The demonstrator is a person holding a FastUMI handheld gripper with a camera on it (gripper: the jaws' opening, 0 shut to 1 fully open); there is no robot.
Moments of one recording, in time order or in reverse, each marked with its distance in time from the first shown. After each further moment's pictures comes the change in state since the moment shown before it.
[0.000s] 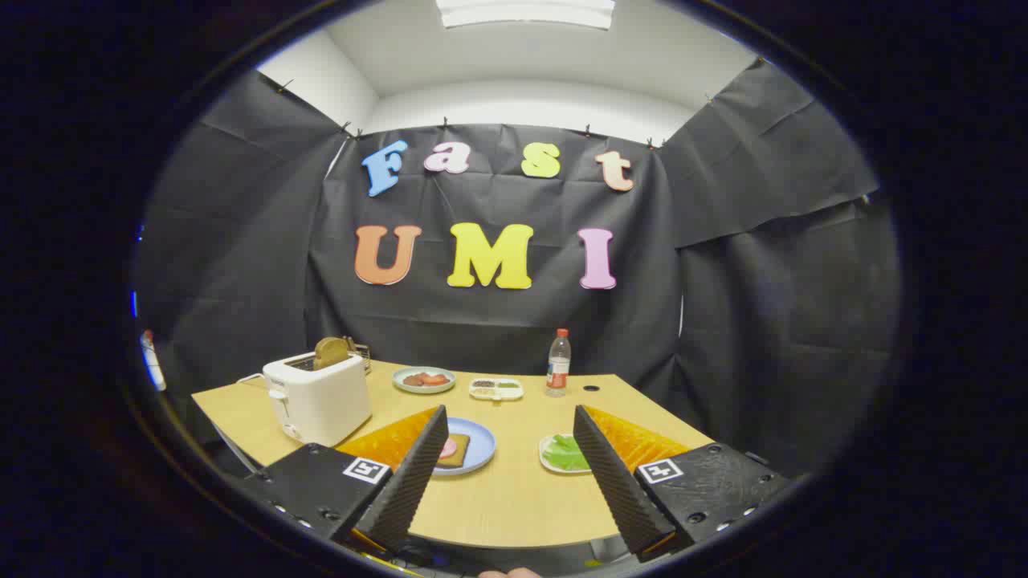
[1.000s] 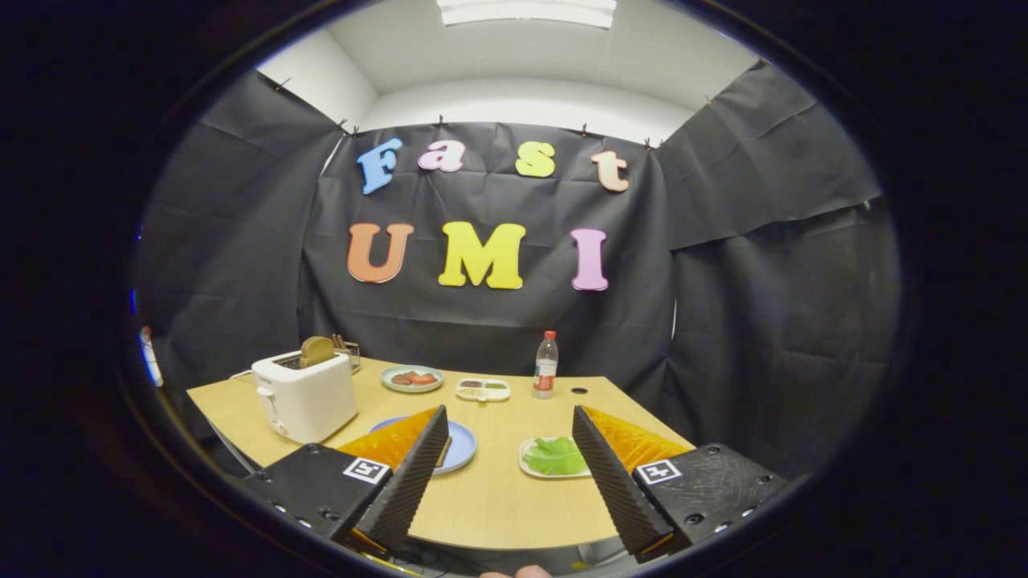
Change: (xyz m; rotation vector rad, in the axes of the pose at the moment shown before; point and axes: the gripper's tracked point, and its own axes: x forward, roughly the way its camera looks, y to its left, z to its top) arm 0.008 -0.040 0.011 -0.020 0.011 -0.026
